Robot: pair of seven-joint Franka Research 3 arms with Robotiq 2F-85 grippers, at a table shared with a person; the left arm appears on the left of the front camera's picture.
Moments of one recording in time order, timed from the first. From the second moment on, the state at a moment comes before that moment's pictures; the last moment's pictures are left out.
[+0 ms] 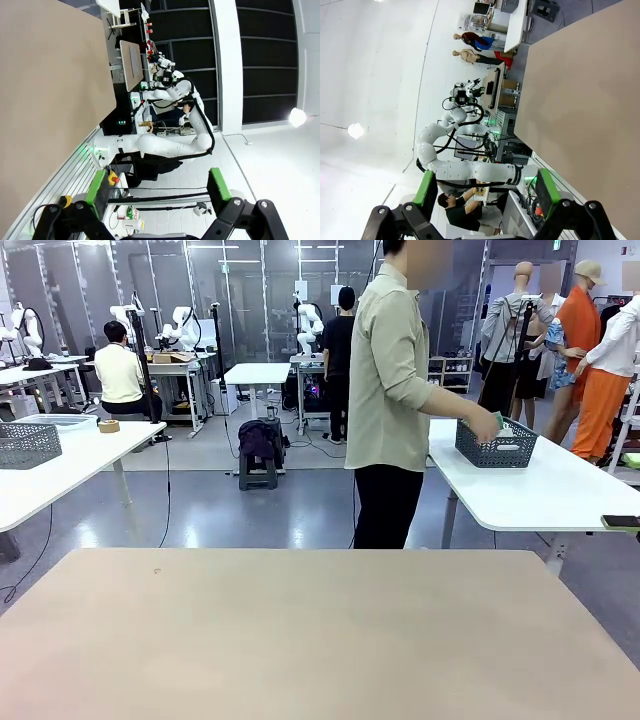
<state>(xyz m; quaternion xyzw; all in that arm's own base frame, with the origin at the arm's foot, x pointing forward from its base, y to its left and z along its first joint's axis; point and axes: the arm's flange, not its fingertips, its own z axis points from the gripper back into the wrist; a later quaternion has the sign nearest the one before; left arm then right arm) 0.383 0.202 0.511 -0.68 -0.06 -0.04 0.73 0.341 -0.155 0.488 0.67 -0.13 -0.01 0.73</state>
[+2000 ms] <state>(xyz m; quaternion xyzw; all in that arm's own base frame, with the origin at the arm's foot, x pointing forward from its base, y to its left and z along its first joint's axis) 0.383 0.202 0.511 -0.68 -0.06 -0.04 0.73 0.341 -0.155 0.488 0.67 -0.13 -0.01 0.73</state>
